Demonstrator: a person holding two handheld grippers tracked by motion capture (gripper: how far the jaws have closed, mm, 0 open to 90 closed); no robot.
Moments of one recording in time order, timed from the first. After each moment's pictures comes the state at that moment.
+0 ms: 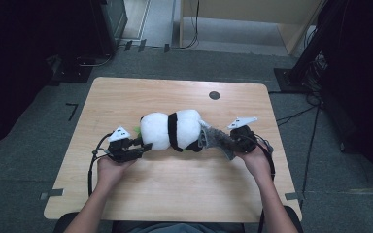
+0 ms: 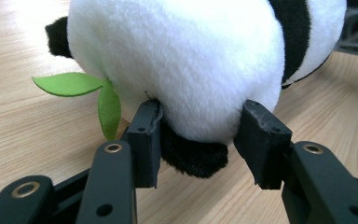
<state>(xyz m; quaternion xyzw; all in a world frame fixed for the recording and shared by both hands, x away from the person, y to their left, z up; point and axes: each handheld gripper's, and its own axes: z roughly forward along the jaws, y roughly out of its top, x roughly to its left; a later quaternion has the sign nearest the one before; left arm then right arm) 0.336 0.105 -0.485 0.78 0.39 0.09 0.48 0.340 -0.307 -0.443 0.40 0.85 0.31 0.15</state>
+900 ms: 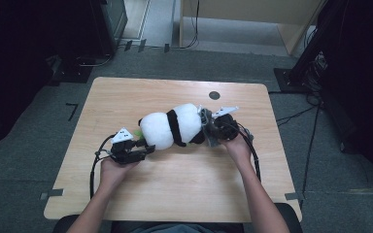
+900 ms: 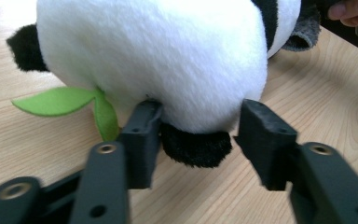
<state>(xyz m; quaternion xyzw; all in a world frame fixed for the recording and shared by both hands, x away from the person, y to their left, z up) 0.332 0.100 -0.488 0.78 0.38 0.07 0.49 0.396 -0.269 -0.466 0.40 0.84 0.33 0.16</state>
